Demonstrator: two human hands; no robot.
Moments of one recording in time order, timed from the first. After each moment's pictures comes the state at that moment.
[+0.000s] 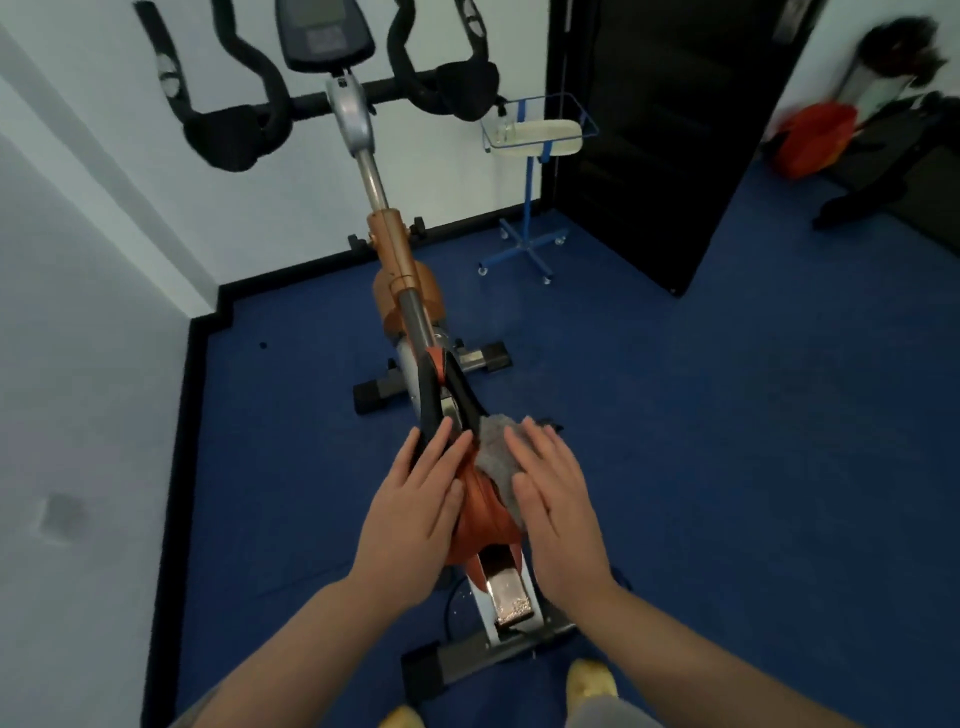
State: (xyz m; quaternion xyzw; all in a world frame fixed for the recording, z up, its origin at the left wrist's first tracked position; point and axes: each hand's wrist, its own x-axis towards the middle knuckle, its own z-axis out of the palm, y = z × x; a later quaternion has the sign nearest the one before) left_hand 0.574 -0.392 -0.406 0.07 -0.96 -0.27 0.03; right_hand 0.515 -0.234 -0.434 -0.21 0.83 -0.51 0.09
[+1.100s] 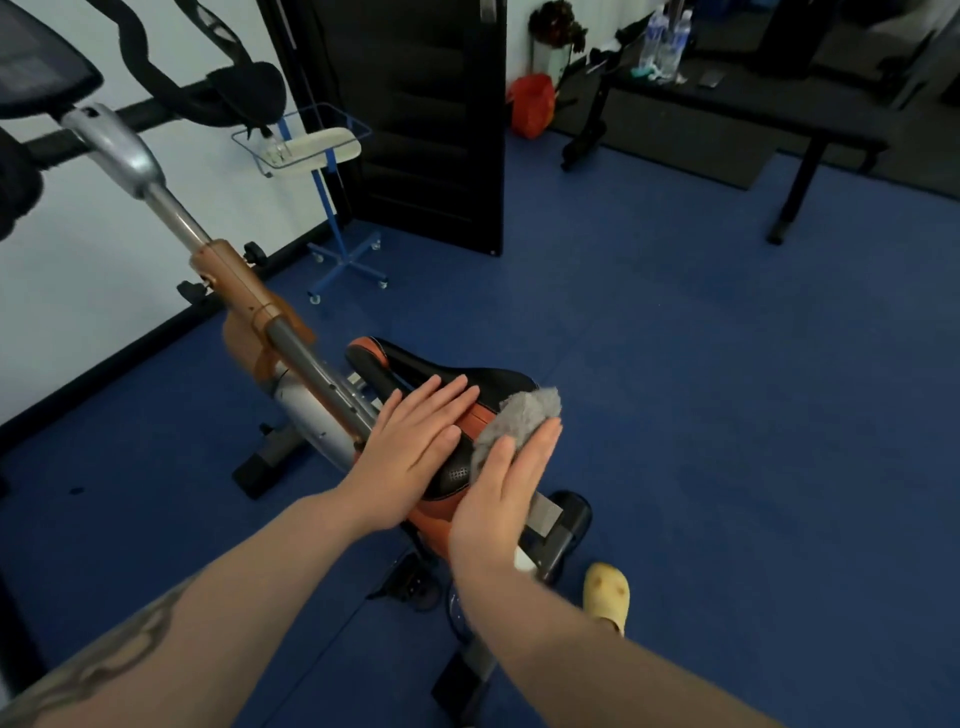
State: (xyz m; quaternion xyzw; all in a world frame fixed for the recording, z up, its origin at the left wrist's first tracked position) left_hand 0.523 -0.463 -0.418 -0.28 -0.91 -0.28 -0.07; right_hand 0.589 -0.372 -0.424 0.30 0.63 -0.70 -0.16
